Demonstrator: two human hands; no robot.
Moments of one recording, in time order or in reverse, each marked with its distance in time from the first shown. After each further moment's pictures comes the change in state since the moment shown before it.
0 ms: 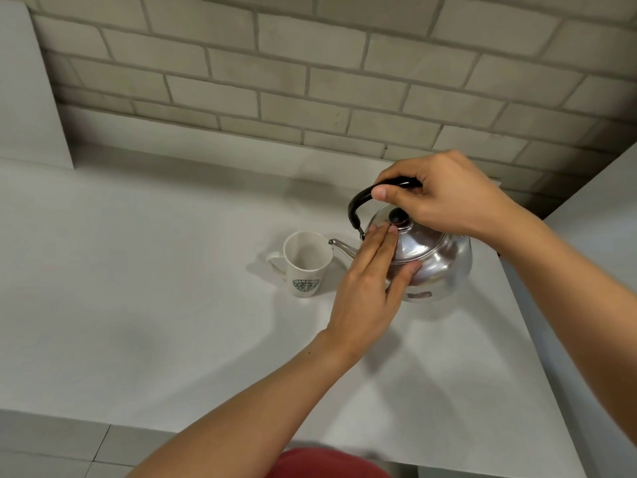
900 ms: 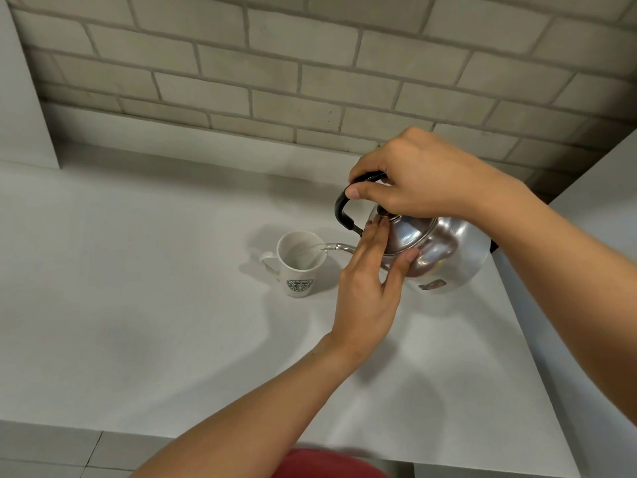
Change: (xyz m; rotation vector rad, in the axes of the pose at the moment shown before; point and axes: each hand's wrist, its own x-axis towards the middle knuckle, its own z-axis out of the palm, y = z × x) left_hand 0.005 0.006 0.012 -0.260 0.138 -0.015; right_hand 0.025 -0.033 -0.019 -0.198 -0.187 -0.097
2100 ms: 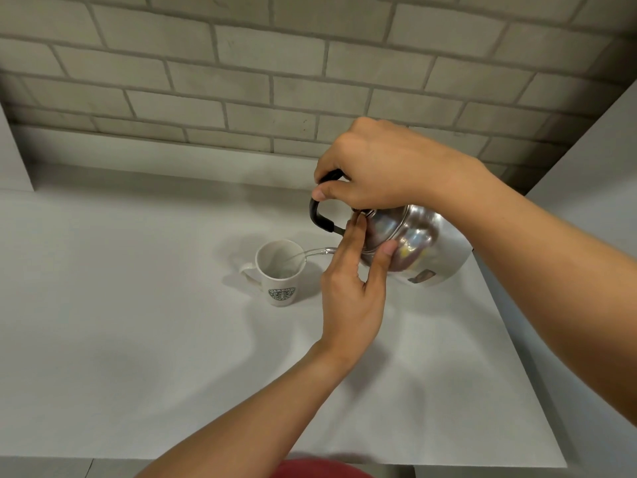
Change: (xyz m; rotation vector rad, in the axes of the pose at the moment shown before) left_hand 0.002 0.024 0.008 -0.100 0.078 -0.137; right_hand 0.007 -0.012 -0.021 -0.109 -0.054 -0.028
